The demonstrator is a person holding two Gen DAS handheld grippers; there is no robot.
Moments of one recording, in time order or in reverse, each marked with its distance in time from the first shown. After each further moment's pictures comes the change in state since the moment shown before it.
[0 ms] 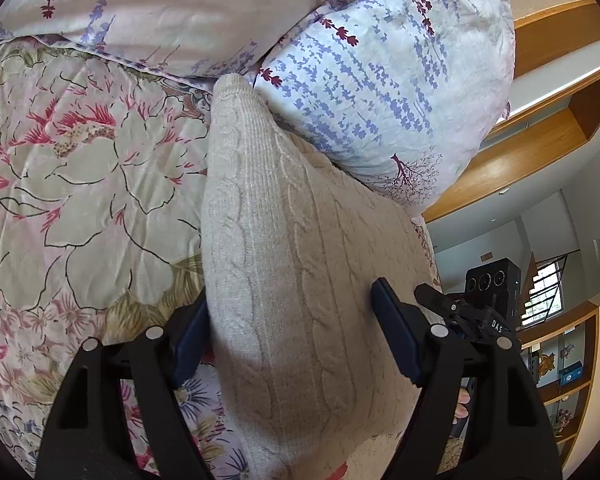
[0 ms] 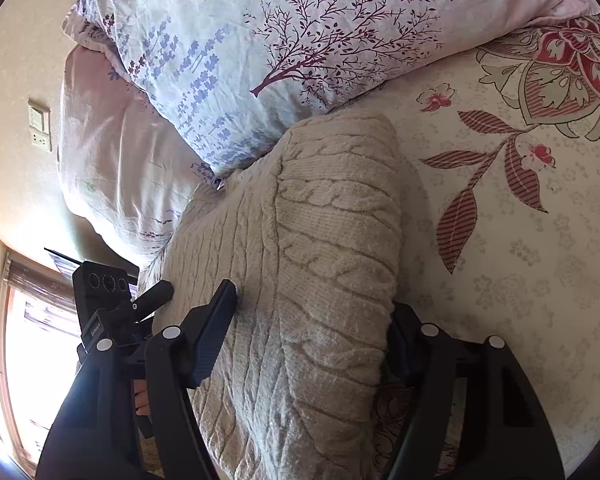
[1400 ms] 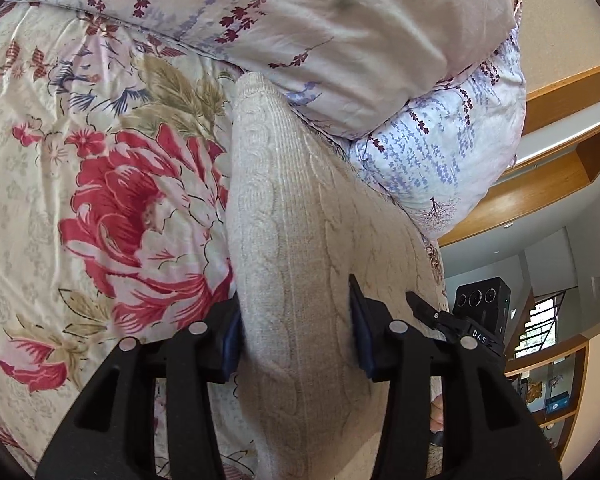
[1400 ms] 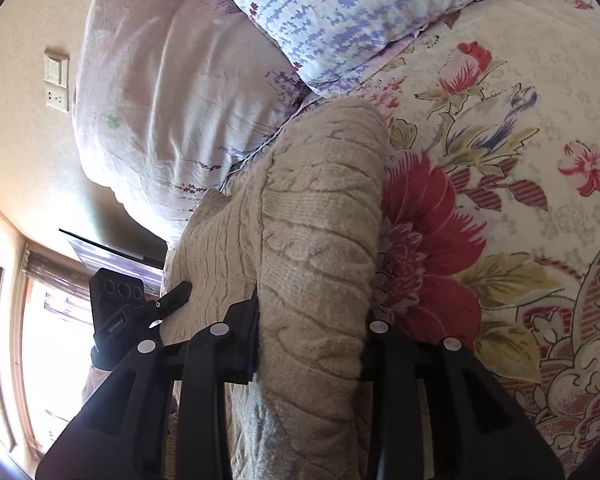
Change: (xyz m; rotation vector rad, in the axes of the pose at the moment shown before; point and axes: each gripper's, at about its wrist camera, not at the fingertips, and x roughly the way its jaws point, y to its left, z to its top) left arm -0.126 0.106 -0.021 -0.117 -0.066 0.029; right arm 0.082 0.087 -0.059 -0.001 0.049 0.101
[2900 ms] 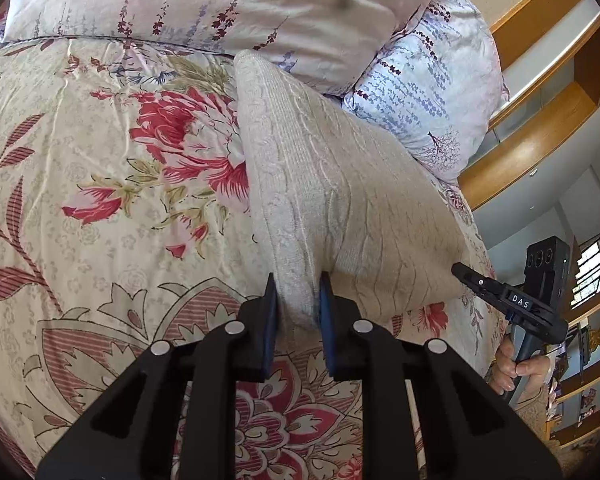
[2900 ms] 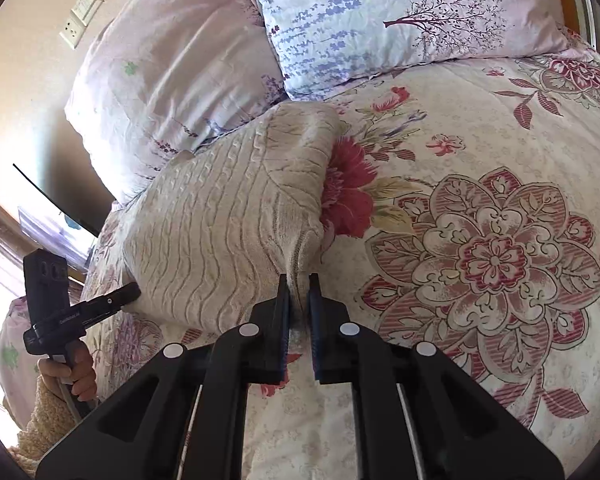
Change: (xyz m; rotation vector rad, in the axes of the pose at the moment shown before) left arm -0.046 -0.016 -0.082 0.233 -0.036 0.168; right arm -0.070 0.029 -0.079 -0.230 -0.119 -0.319
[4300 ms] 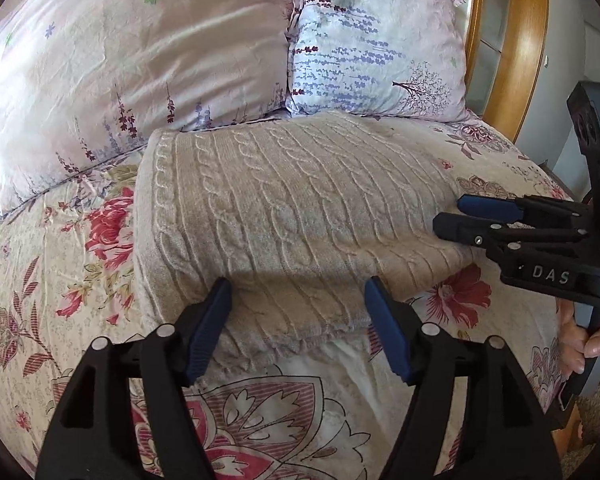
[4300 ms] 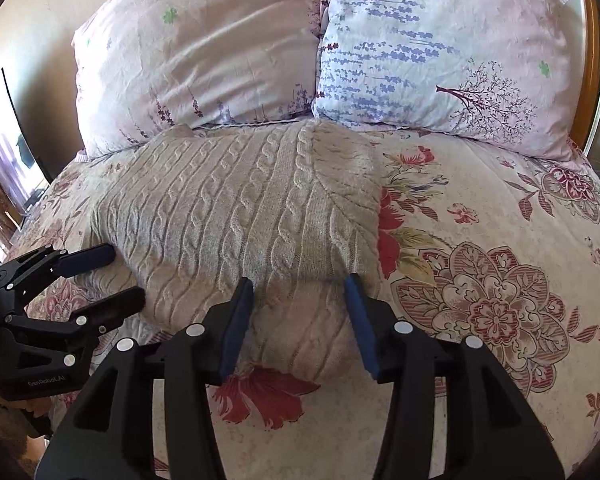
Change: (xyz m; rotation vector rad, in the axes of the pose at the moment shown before) left arm 0.038 -0.106 -0.029 0.445 -0.118 0.330; right arm 0.014 0.057 -0.012 -0.294 -0.098 -0.228
